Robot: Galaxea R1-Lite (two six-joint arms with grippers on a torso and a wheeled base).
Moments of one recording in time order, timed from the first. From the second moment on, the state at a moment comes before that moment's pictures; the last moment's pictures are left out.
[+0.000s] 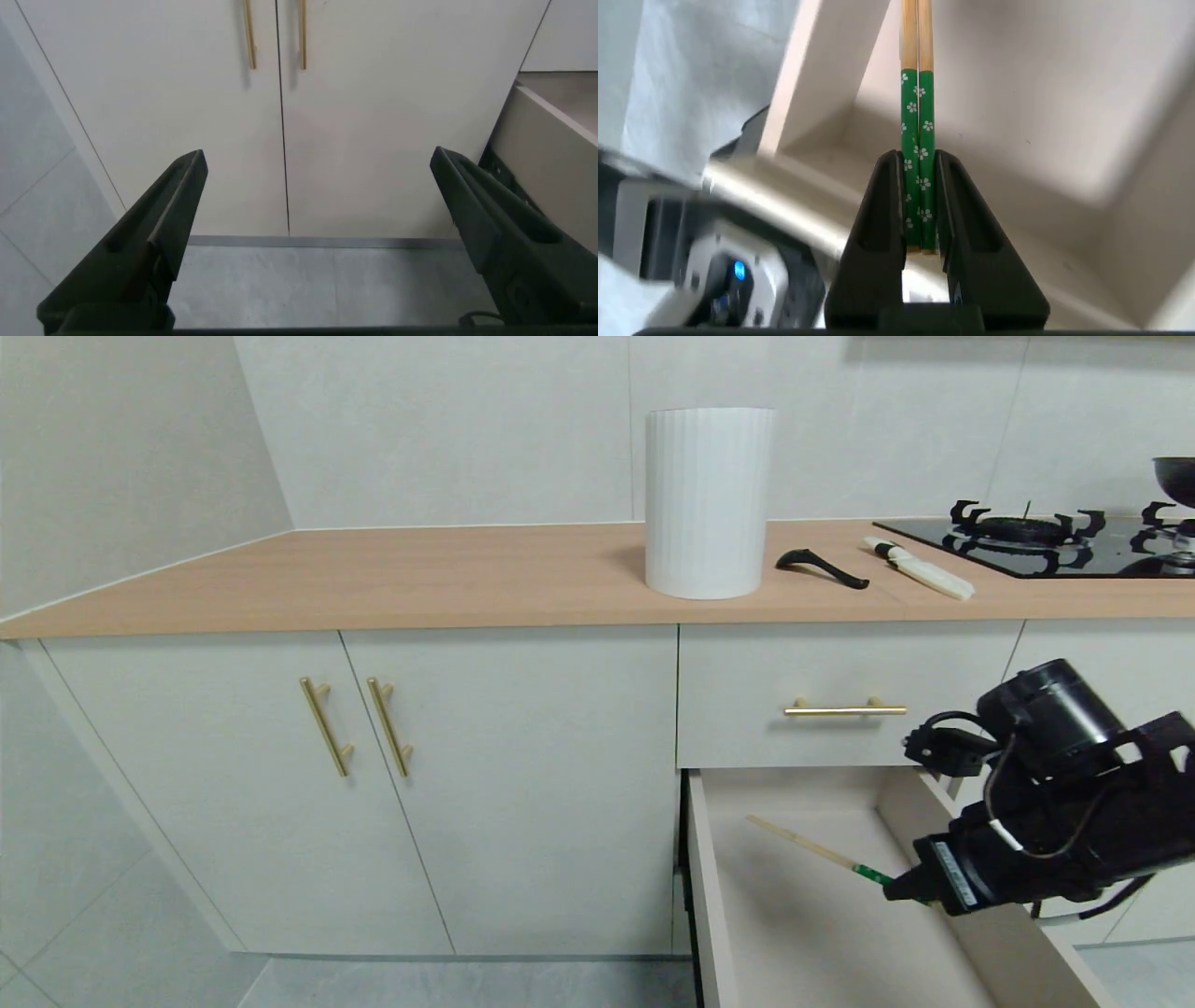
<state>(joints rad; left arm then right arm) 0.00 0.00 0.00 0.00 0.02 0.00 0.36 1.65 -0.91 0.28 0.22 0.14</state>
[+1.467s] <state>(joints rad) 0.00 0.00 0.00 0.00 0.02 0.00 0.44 2.31 -0.98 -0.13 -0.05 0.39</state>
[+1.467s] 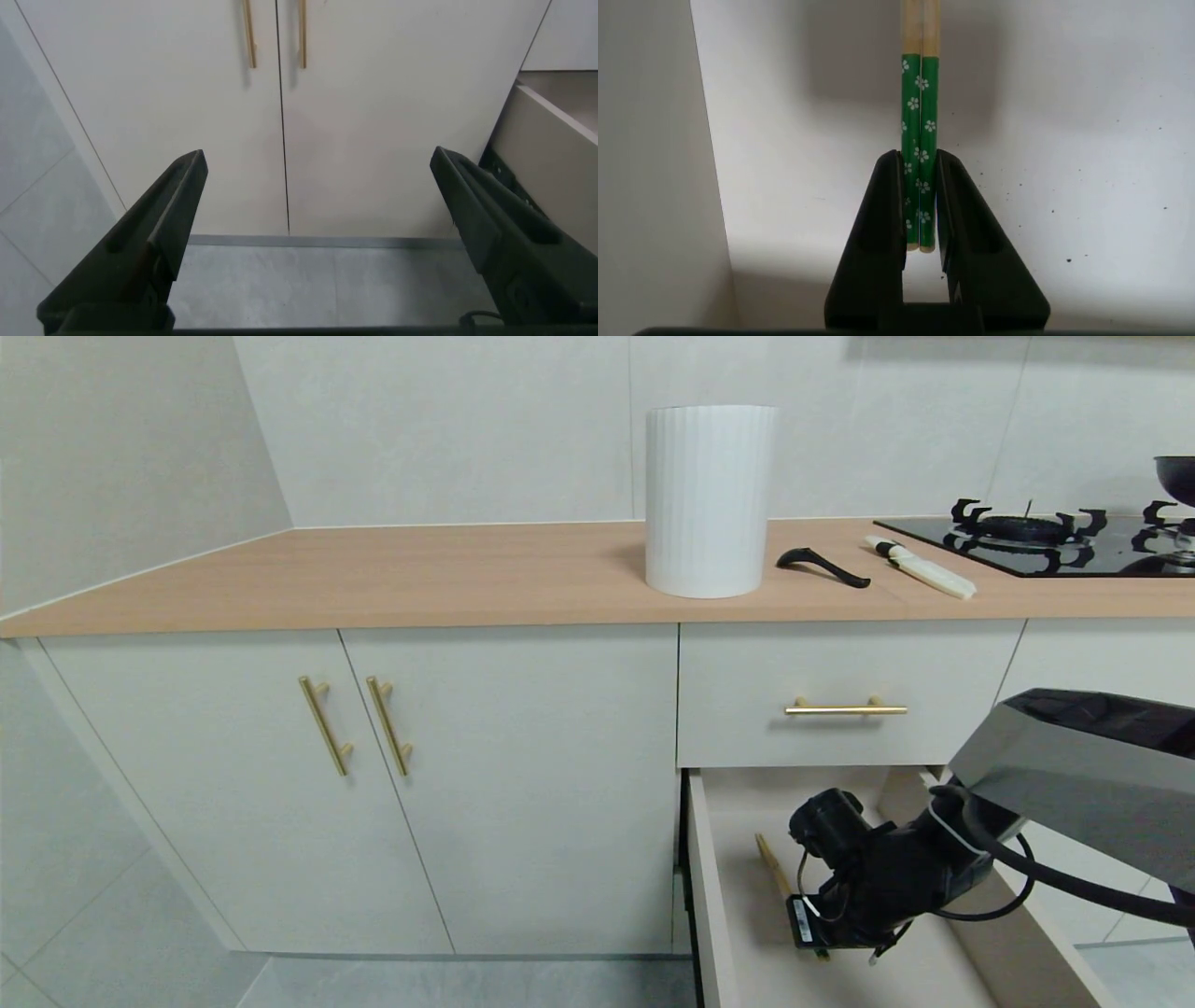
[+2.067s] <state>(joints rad) 0.00 0.00 0.00 0.00 0.02 0.00 0.44 2.32 -0.98 -0.13 -0.05 0.39</state>
